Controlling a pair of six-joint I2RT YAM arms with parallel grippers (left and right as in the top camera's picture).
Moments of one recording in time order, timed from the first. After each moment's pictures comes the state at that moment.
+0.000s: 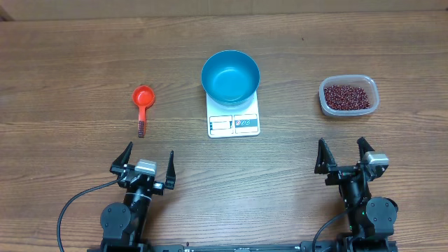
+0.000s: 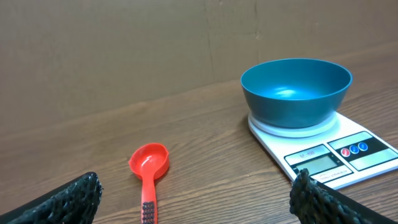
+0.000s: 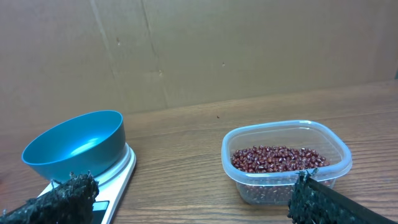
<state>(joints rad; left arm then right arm) -0.07 0.01 0.01 -0.07 0.11 0.16 0.02 0.01 0.02 -0.03 -0.07 0.17</state>
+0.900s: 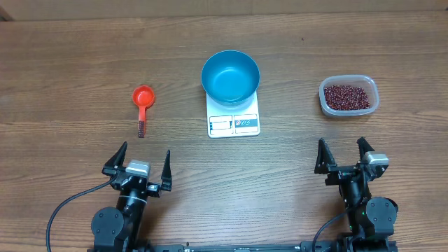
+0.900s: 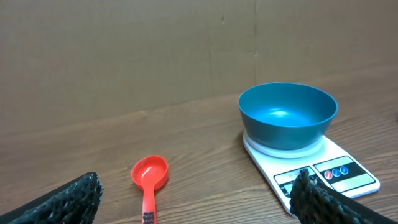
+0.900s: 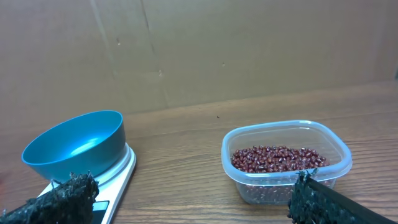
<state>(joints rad) -0.07 0.02 0.16 -0.20 0.11 0.10 0.02 0.01 0.02 -0.03 -0.07 0.17</state>
